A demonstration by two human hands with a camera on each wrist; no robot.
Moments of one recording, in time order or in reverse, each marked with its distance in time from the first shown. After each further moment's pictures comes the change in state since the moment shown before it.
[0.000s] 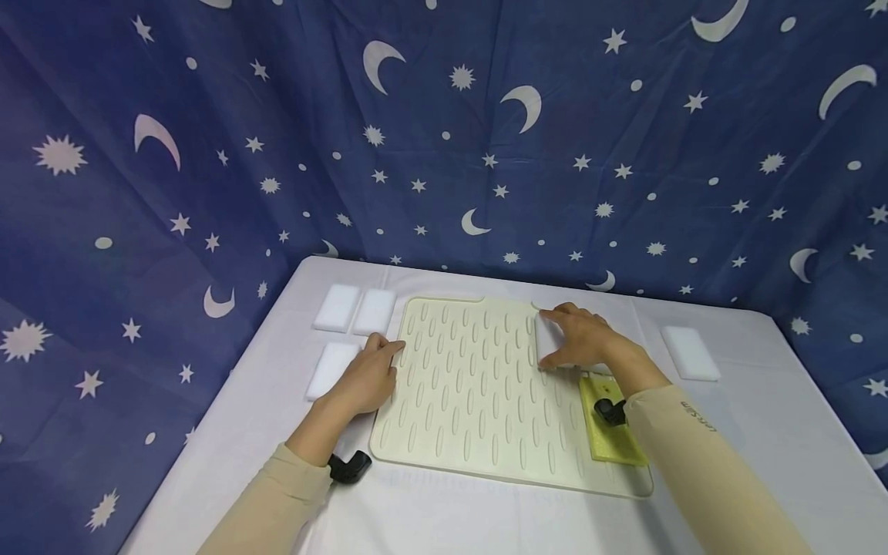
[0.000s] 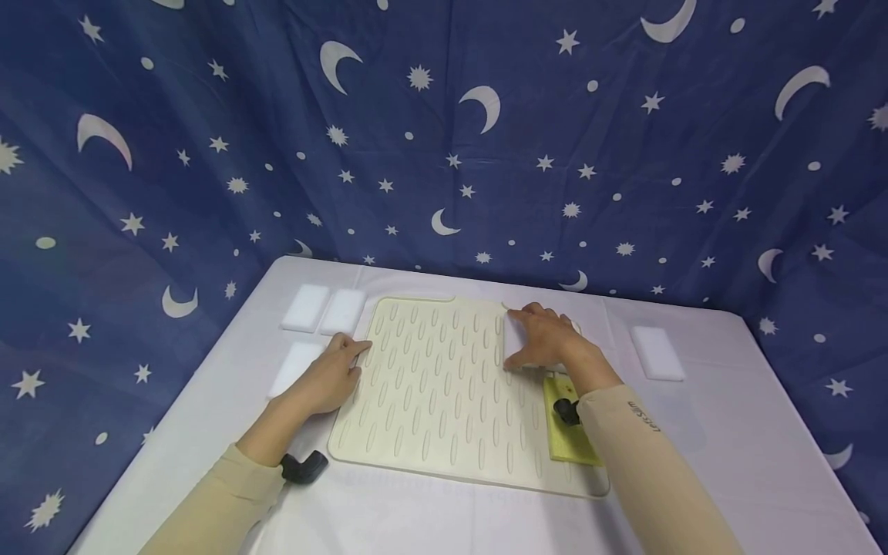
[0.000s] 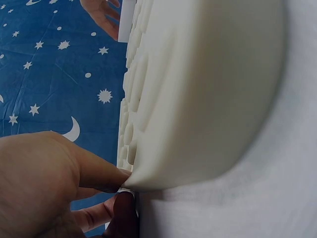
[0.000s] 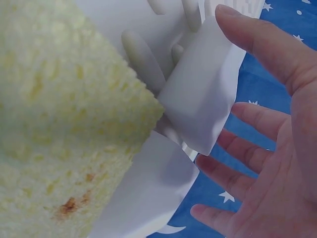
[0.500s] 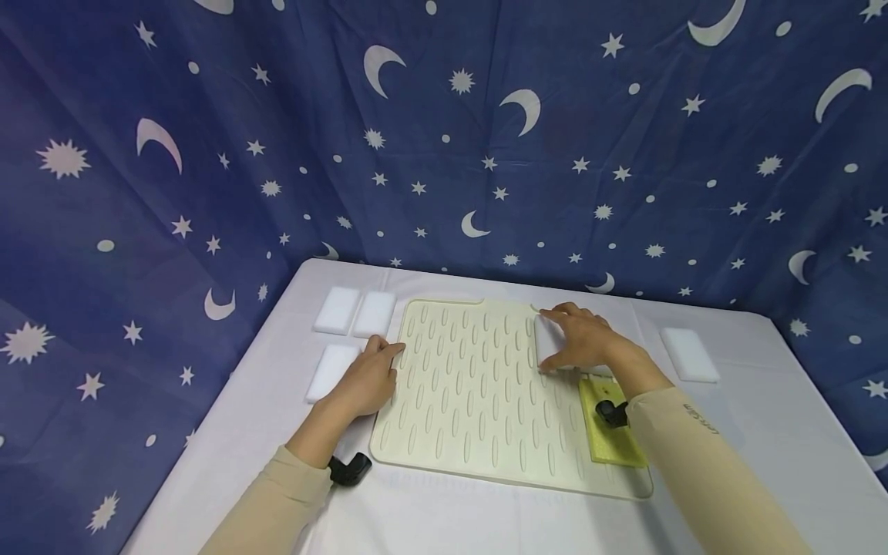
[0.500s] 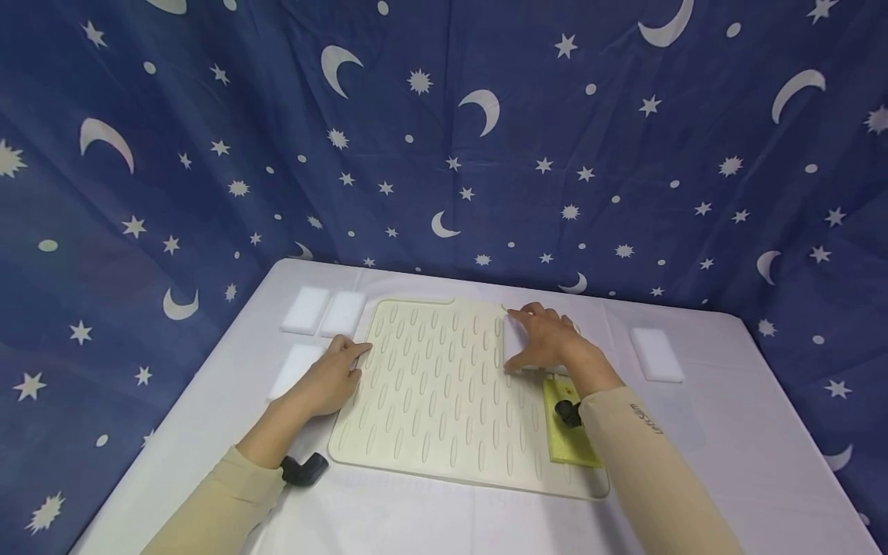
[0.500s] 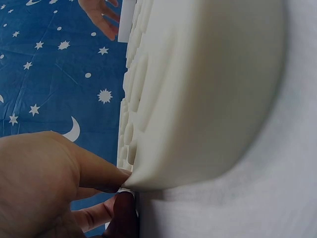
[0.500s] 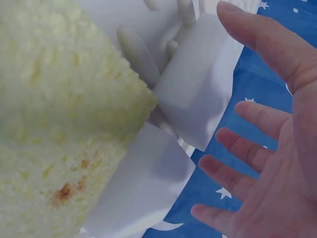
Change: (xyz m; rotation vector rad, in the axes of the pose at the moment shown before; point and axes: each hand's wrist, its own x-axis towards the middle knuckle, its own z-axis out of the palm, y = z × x) left_hand 0.000 0.000 0.002 -0.002 0.003 -0.014; right_hand -0.003 0.001 -0.002 0.006 0.012 -0.001
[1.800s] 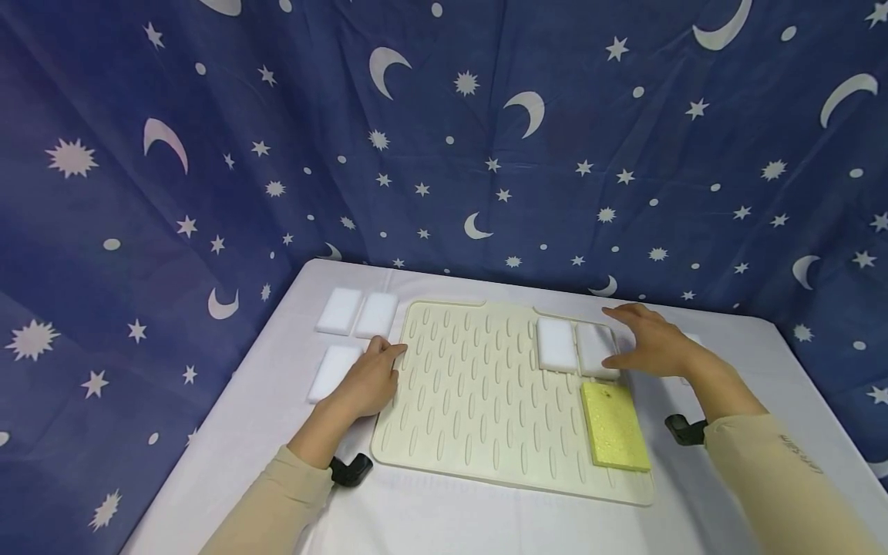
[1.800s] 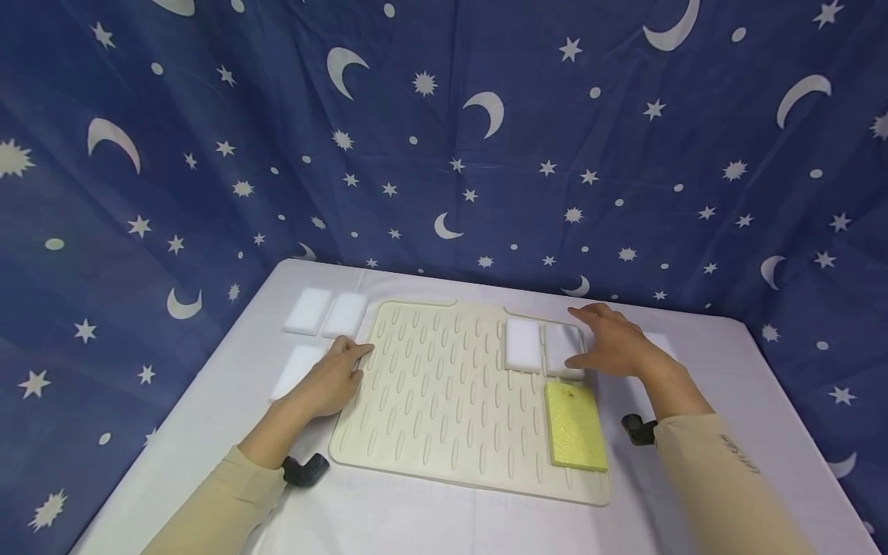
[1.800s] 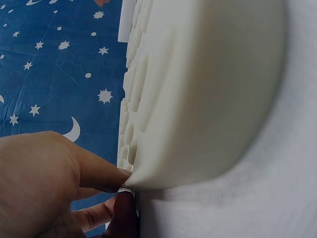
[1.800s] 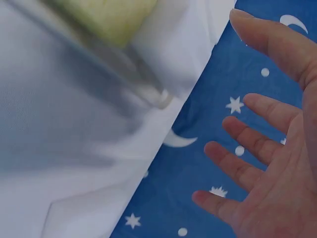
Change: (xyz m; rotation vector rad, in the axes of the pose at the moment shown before) left_hand -0.001 -0.001 -0.001 -0.003 0.011 0.014; right_hand -0.056 0.064 -0.029 0.048 0.060 0.024
